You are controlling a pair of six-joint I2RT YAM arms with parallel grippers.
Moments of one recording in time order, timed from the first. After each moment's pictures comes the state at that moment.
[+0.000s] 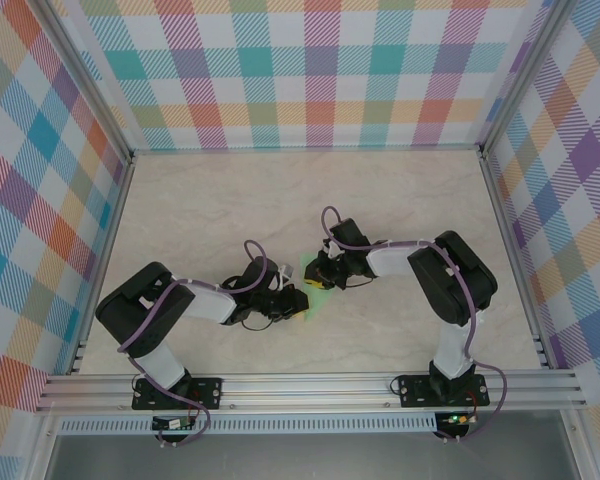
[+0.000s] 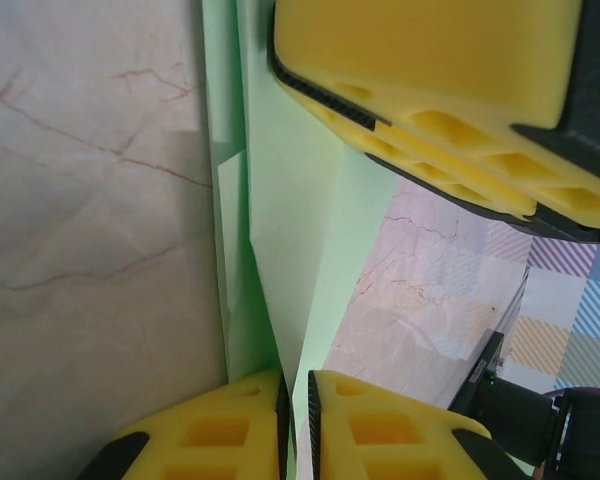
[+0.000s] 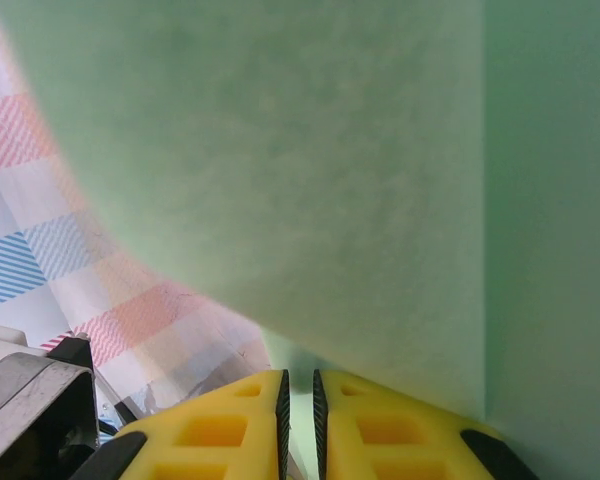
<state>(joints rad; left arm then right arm) -0.71 1.66 0.51 0.39 0.52 -1.05 0.62 1.88 0.93 -0.04 -0.59 0.98</state>
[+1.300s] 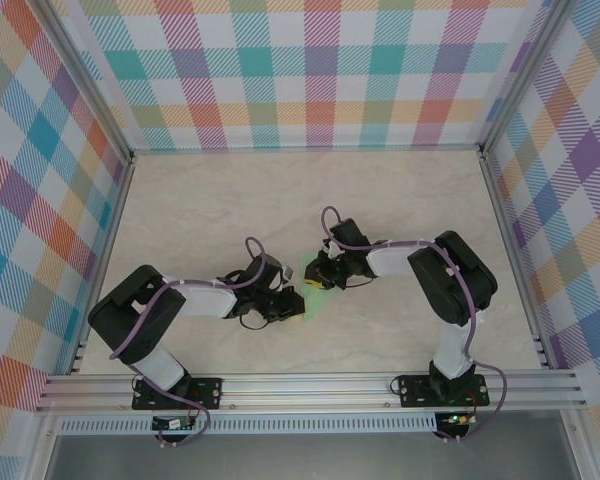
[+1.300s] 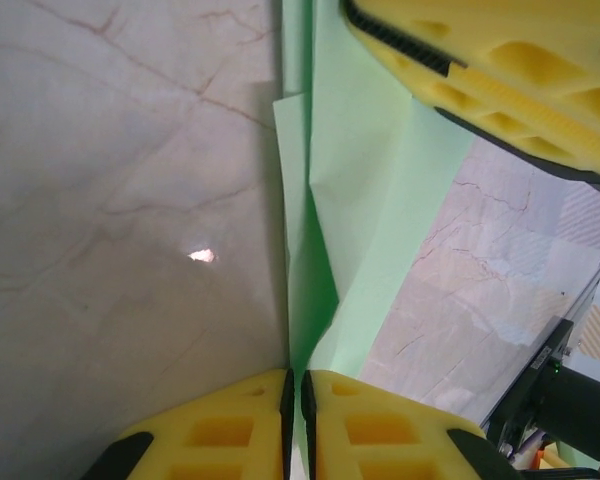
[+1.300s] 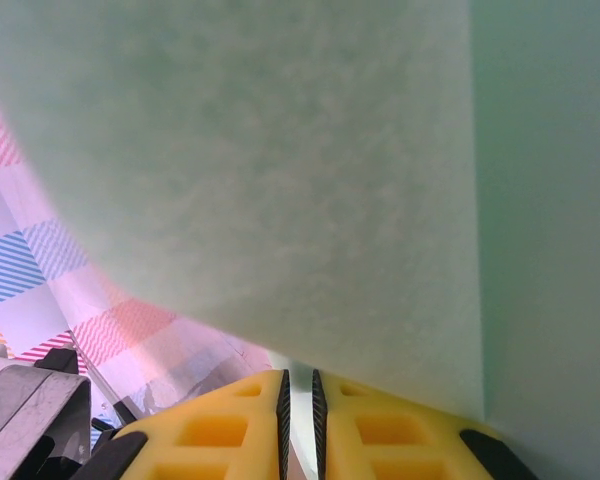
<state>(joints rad) -0.73 1.61 0.59 0.10 0.48 -0.94 0.62 1.88 0.93 -0.04 -0.59 0.97</state>
